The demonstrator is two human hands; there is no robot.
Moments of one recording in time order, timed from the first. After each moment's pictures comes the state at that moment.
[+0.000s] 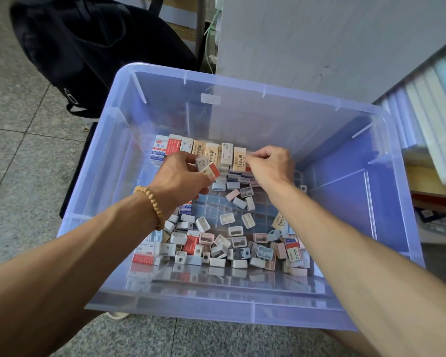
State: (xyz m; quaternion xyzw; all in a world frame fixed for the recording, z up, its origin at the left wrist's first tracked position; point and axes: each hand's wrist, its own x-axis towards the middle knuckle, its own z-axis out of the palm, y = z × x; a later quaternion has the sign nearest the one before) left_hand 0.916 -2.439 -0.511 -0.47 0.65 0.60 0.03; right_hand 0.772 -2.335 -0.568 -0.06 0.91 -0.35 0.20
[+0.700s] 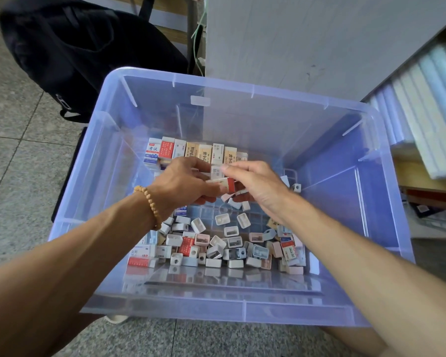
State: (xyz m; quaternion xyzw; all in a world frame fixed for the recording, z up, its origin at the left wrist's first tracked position) left_hand 0.910 -2.430 -0.506 -0.41 0.65 0.63 0.09; right_hand 0.802 -2.308 -0.525 -0.17 0.76 -0.42 0.47
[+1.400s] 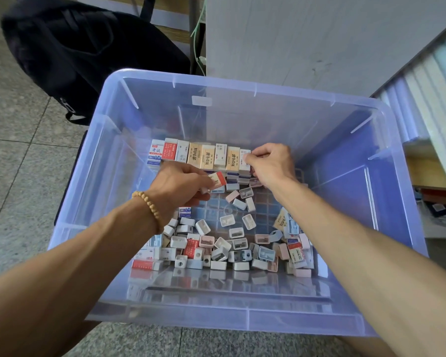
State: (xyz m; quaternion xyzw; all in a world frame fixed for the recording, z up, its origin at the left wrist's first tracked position) left_hand 0.911 -2.435 -0.517 -0.50 0.60 0.62 0.06; right_hand 0.761 -2.332 -0.562 -0.08 0.89 -0.38 0.26
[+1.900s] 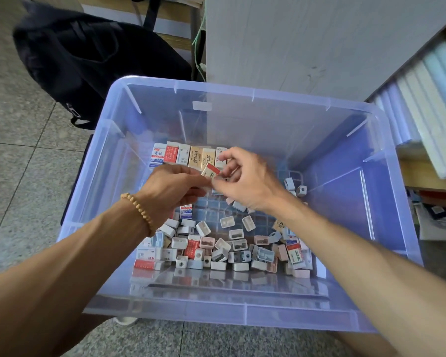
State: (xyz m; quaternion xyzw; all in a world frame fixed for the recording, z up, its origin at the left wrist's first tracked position) left_hand 0.923 -2.438 -0.507 -0.49 0.53 0.69 0.02; right_hand 0.802 -2.322 -0.524 -0.35 0.80 -0.35 0.34
